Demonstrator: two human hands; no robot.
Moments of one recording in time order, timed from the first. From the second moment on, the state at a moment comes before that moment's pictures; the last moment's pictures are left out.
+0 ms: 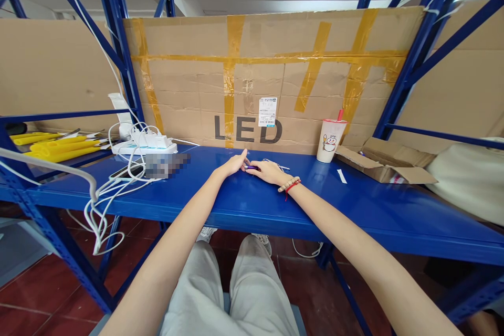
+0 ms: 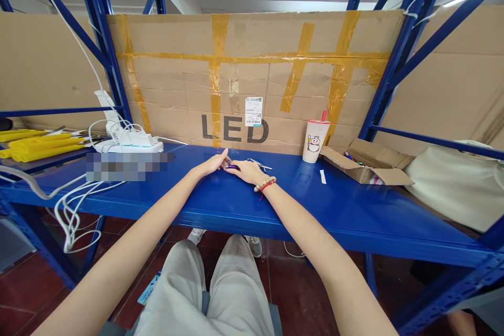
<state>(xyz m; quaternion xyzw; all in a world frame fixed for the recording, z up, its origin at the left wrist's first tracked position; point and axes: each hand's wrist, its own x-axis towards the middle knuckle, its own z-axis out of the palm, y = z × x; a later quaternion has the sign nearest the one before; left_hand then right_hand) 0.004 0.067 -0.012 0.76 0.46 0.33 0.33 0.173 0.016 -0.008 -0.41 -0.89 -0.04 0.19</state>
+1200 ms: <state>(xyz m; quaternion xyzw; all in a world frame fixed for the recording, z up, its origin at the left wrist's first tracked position) 0.005 0.058 -0.007 0.77 0.46 0.31 0.31 0.173 0.016 -0.007 -0.42 -0.89 -0.05 0.17</state>
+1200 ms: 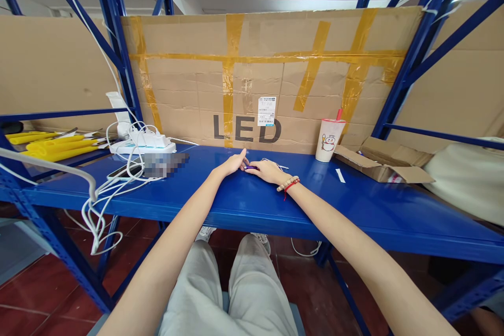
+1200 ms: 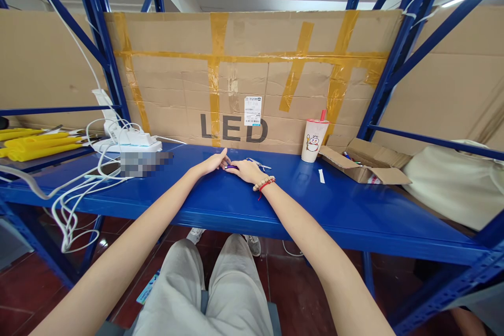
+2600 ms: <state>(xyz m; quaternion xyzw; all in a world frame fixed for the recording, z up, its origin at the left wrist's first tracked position) 0.003 0.060 -0.009 0.77 0.46 0.31 0.31 0.172 0.007 0.000 -0.43 -0.88 -0.08 0.19</state>
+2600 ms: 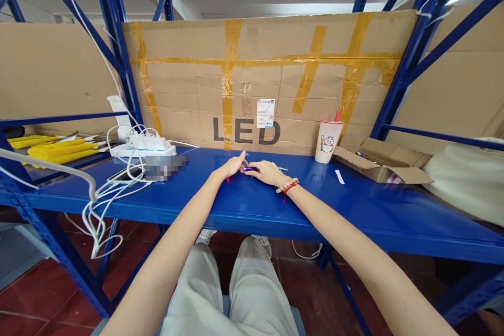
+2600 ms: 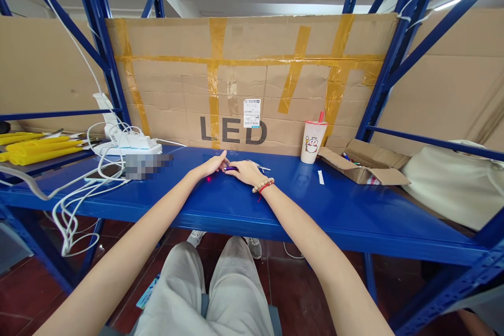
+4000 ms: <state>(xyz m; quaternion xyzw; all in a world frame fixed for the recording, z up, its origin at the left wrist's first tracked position) 0.005 0.059 -0.008 0.76 0.45 0.33 0.33 0.173 0.013 -0.003 -0.46 -0.86 -0.09 0.19</state>
